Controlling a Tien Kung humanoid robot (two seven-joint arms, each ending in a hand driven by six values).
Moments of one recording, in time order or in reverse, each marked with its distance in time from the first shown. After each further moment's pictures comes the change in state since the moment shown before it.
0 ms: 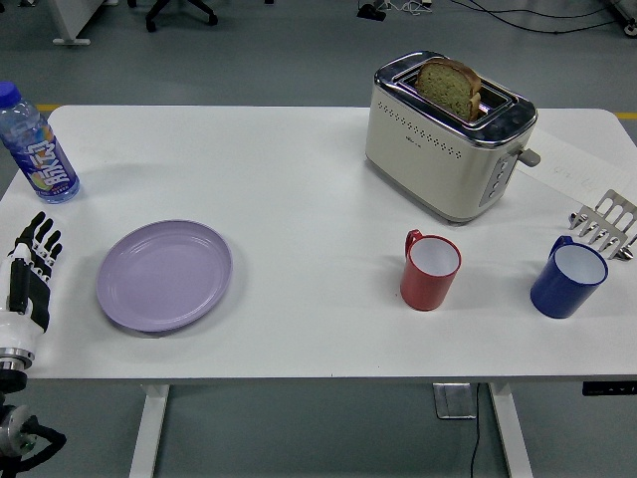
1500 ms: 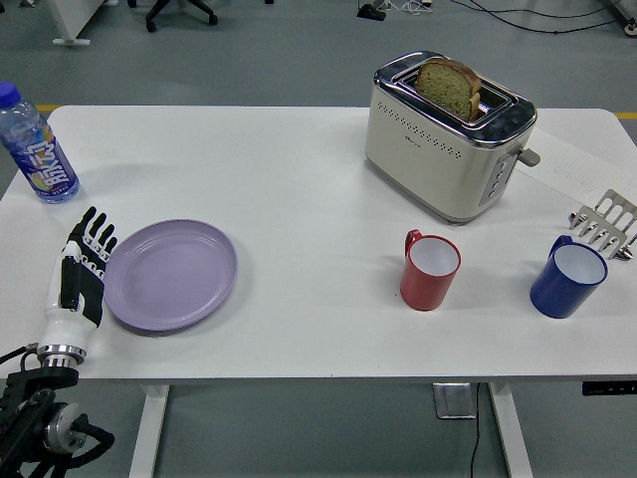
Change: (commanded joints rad) left arm -0.019 -0.070 0.089 -0.022 -0.043 -0.005 -0.041; right arm -0.012 0.015 0.005 0.000 -0.031 0.004 -0.006
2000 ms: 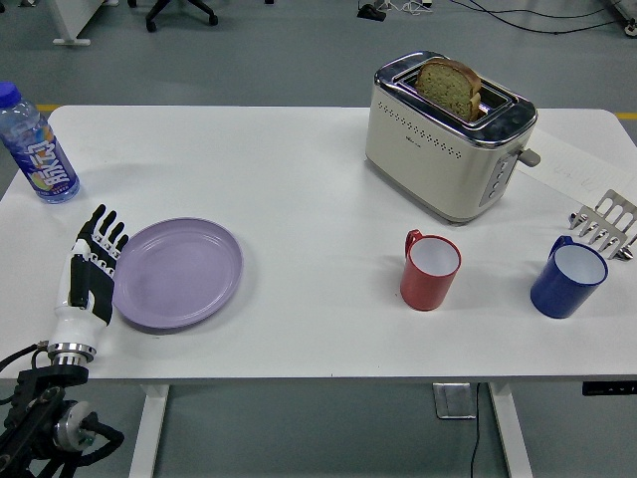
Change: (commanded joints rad) left arm -0.014 -0.014 0.027 -0.004 -0.019 0.001 -0.010; right arm 0.008 -0.003 -0.005 0.000 0.007 0.000 0.005
